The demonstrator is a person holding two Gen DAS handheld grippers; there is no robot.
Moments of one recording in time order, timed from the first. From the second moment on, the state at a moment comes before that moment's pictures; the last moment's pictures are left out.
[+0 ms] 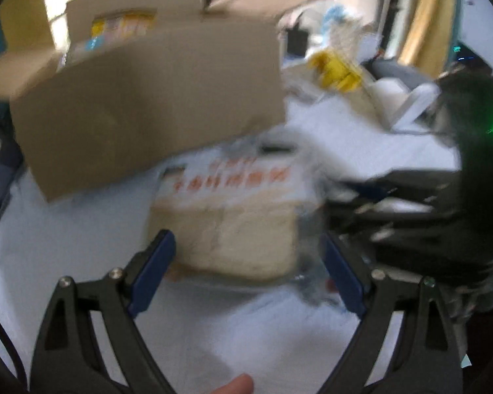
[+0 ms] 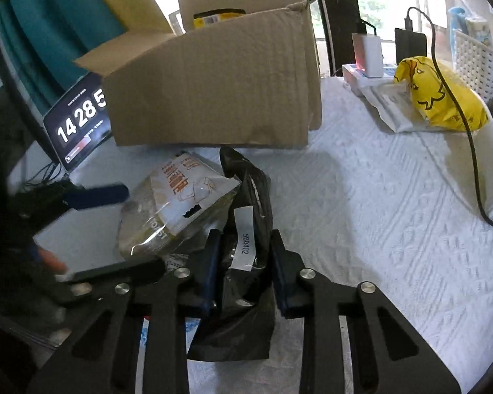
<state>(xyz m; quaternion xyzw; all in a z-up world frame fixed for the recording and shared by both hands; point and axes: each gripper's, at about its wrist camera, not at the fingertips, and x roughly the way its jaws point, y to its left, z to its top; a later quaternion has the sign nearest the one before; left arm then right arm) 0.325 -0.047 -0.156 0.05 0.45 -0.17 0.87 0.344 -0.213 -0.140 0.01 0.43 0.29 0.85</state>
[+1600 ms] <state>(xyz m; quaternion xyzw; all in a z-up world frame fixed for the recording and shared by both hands) 0.331 0.023 -0.180 -0.03 0.48 -0.08 0.88 0.328 -0.243 -0.123 0.03 0.36 0.27 0.89</state>
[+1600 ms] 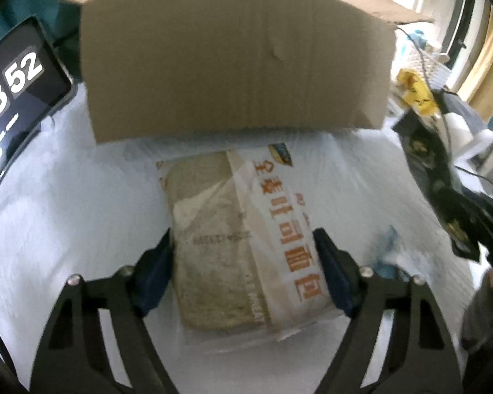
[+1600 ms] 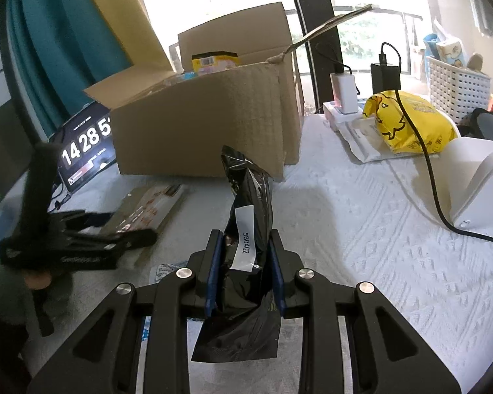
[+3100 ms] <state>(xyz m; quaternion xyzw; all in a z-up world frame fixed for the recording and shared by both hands) 0.315 0.063 -0.039 -0.05 0.31 -0.12 0.94 0.342 -0.202 -0.012 -0.01 0.30 0.30 0.91</state>
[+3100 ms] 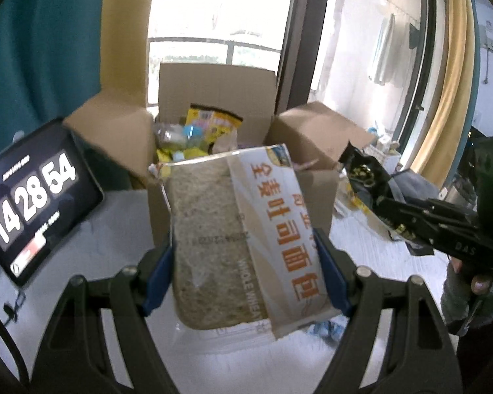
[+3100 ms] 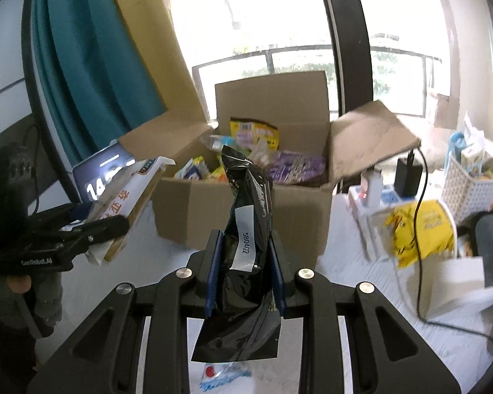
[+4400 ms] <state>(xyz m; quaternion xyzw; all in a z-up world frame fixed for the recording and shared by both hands) 0.458 0.084 -0.004 -0.10 0.26 -0.09 0.96 0.470 -0.186 0.026 0.01 0.26 0.26 0.93</state>
